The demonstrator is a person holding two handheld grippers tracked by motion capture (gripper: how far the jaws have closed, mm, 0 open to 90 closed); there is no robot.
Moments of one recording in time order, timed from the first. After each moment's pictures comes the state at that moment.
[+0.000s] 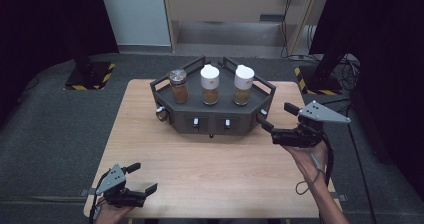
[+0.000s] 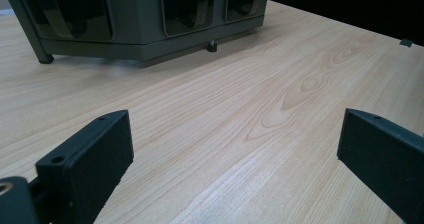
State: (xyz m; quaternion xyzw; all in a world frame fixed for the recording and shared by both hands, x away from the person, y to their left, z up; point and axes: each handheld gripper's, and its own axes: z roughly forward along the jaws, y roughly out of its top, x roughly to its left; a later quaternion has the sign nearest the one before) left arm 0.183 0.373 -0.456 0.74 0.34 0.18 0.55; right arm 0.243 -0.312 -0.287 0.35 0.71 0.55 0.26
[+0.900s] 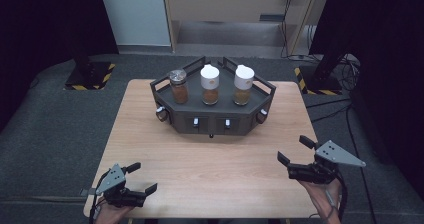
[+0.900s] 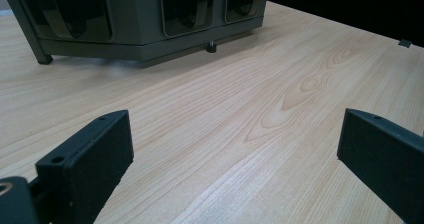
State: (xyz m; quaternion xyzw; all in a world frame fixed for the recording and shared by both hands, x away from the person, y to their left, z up) left arm 0.183 0.373 -0.457 0.74 0.34 0.18 0.55; right arm 0.186 -0.355 -0.360 0.37 0.70 0.54 0.27
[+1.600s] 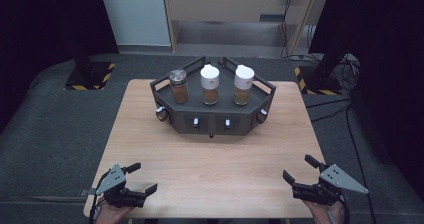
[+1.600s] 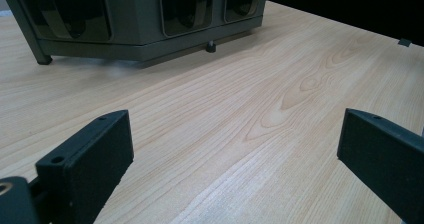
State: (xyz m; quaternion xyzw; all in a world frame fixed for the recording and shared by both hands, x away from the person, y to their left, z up) left arm 0.183 0.373 -0.457 0.74 0.34 0.18 0.55; right arm 0.152 -0.370 -0.413 0.38 0.69 0.54 0.29
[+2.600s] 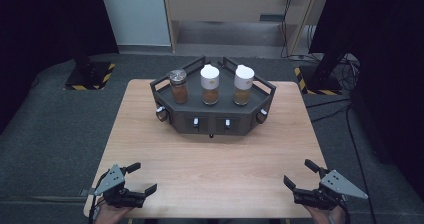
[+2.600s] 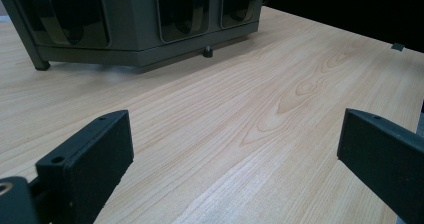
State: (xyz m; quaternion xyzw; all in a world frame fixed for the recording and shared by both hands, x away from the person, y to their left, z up) left arm 0.182 0.375 -0.458 0.74 0.33 0.18 0.56; right arm 0.150 -0.379 -0.429 0.37 0.69 0.55 0.28
